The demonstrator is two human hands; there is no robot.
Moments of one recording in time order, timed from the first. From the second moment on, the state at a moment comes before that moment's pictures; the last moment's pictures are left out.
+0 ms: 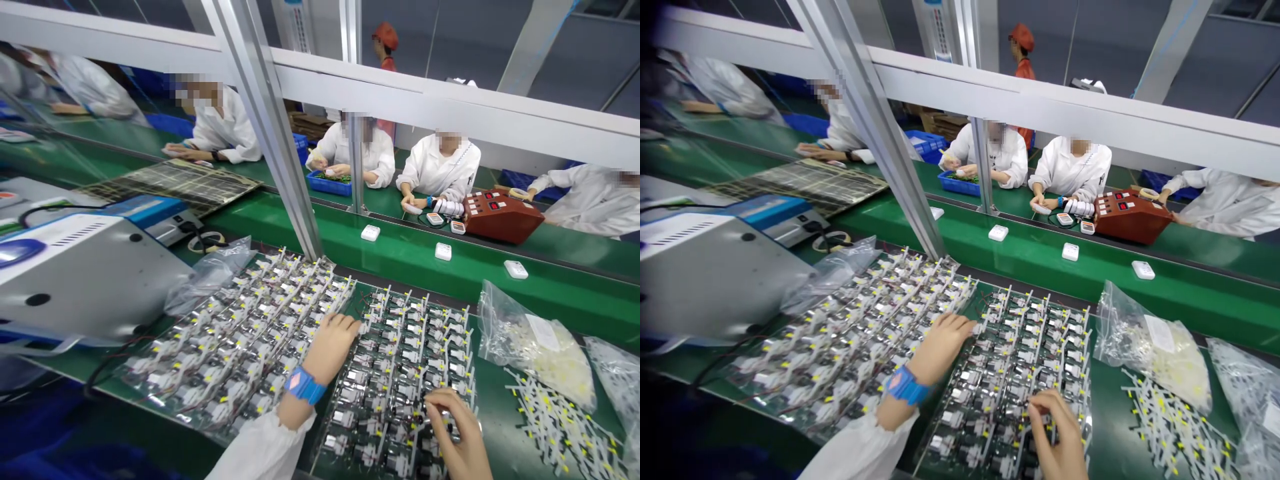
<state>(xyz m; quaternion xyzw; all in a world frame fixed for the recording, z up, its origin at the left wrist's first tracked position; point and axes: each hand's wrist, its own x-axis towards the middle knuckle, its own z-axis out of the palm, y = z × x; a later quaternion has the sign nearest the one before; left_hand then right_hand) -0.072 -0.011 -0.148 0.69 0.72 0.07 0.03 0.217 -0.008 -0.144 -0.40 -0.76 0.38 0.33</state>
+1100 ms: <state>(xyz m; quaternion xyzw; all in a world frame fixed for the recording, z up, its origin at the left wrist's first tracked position) -0.073 0.013 -0.150 0.65 0.75 0.05 0.08 0.203 -0.013 -0.143 -0.39 -0.74 0.38 0.39</state>
